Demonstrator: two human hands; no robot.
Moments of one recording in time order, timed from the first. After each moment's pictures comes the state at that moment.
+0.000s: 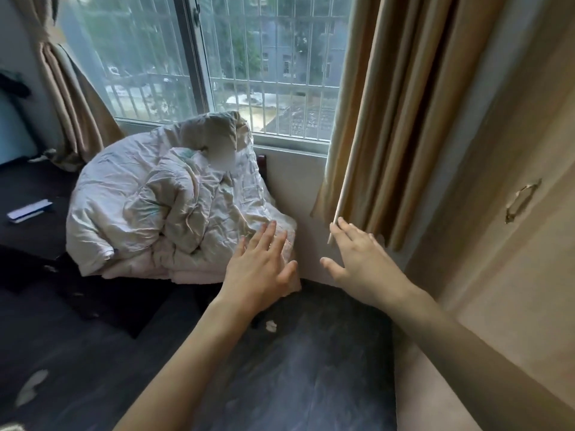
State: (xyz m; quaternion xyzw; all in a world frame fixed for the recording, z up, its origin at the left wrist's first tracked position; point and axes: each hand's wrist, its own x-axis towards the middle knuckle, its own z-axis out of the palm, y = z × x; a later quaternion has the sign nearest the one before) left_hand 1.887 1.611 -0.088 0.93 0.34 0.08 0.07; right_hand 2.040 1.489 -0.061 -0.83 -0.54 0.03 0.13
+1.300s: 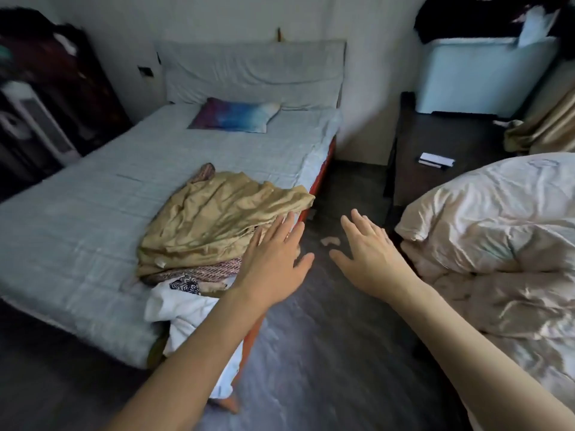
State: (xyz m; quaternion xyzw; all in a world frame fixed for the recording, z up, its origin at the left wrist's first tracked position) left_hand 1.710 1.690 -0.103 0.43 0.90 0.09 -0.03; right_hand 1.820 1.846 -0.090 -0.21 -0.96 0.17 0.04
